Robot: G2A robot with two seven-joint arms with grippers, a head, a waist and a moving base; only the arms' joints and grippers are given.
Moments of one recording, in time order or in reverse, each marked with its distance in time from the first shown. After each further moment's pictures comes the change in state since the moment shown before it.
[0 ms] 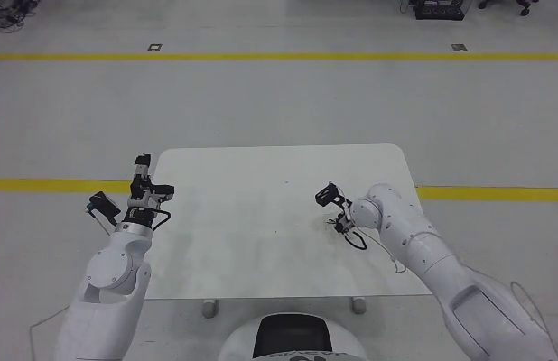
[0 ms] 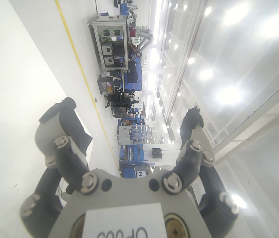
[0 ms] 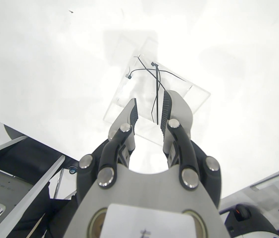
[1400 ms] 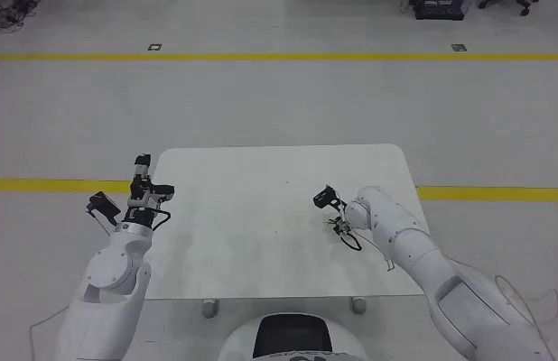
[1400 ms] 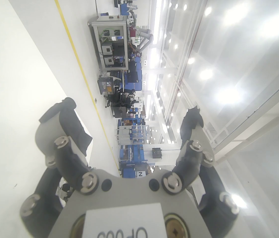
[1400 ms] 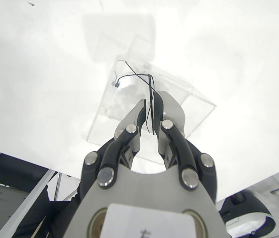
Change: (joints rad) left arm 0.000 0.000 0.000 0.000 0.000 0.000 0.000; right arm 0.058 -0.081 -0.071 0.184 -0.035 0.038 -0.061
